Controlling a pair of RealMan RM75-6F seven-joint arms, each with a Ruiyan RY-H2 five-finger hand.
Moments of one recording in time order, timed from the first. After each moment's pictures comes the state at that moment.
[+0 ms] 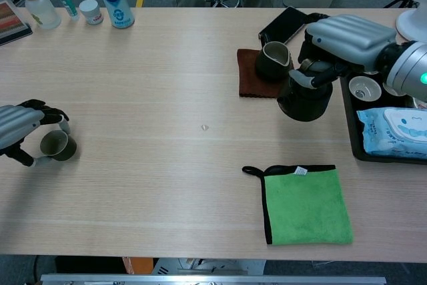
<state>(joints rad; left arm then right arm) -0.38 -1.30 0.06 -1.53 1.34 0.93 0.23 0.68 -1.20 0.08 -1.80 -1.29 0.91 -0.23</state>
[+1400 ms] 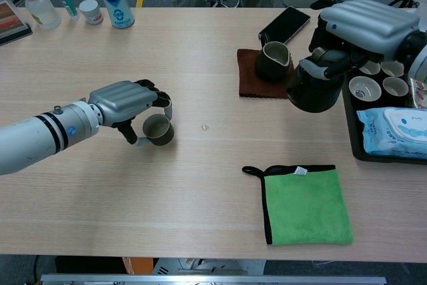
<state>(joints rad) -0.75 -1.50 -0.06 -1.66 1.01 0.78 0.56 0.65 -1.11 0.08 -1.86 -1.34 0.94 -0.20</state>
